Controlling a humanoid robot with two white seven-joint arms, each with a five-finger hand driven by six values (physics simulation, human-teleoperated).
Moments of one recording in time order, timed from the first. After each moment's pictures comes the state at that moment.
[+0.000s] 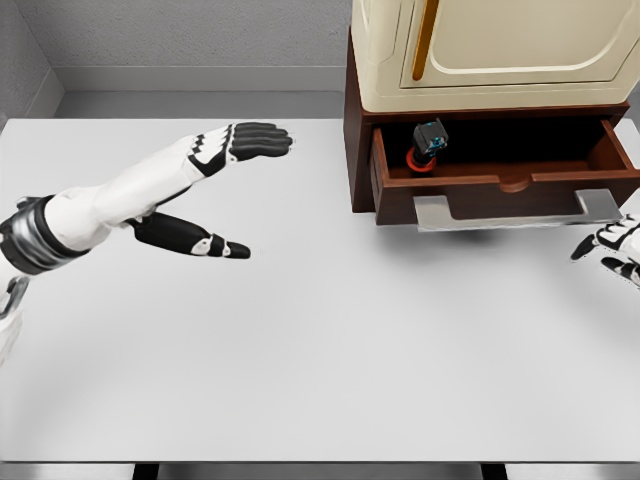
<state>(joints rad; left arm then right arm) -0.33 0.55 -0.24 -1.80 0.21 -0.61 -0.61 0.24 -1.01 -0.14 -1.65 0.39 -0.62 0.17</state>
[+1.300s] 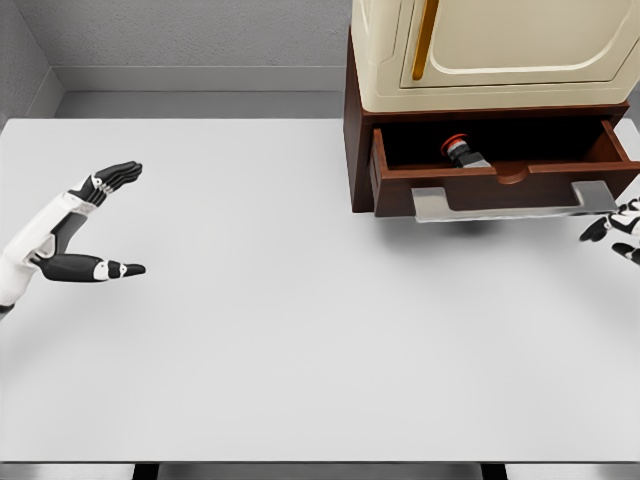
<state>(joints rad) -0.06 0.59 -0.04 -1.46 0.42 -0.61 -0.61 0.21 -1.02 -0.14 -1.63 0.35 -0.61 0.16</state>
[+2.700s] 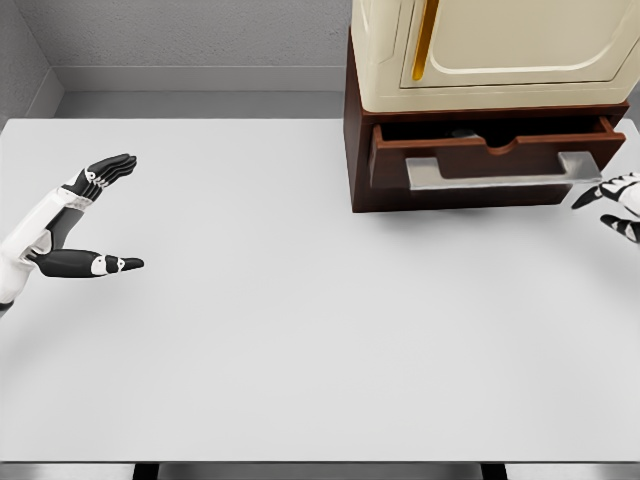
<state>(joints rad) -0.06 0.57 -0.02 -1.46 0.43 -0.61 -0.61 -0.11 -0.92 0.07 -1.38 0.39 -0.61 0.18</state>
